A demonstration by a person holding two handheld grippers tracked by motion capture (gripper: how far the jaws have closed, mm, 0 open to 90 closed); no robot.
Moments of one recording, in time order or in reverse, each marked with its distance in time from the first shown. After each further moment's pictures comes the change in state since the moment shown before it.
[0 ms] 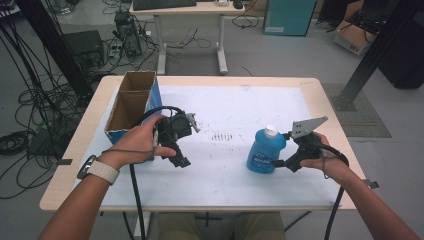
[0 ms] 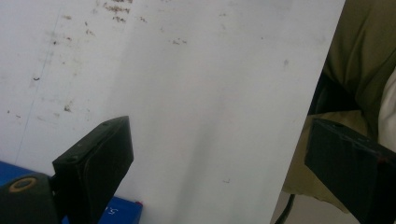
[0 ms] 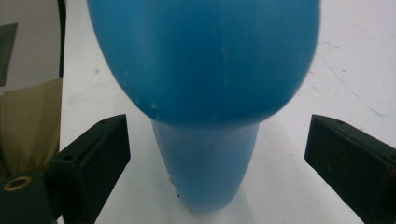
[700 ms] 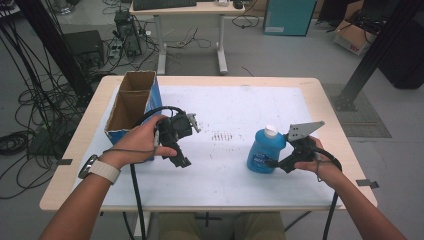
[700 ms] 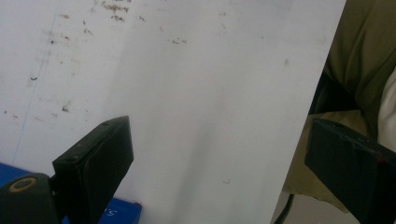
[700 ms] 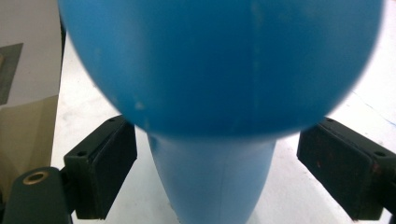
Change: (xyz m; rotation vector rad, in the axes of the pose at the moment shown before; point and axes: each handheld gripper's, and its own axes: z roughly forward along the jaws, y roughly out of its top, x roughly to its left) left arm 0.001 0.001 0.002 0.004 -0.004 -0.002; right arm 0.002 -0.009 0.016 -0.074 -0.001 0.016
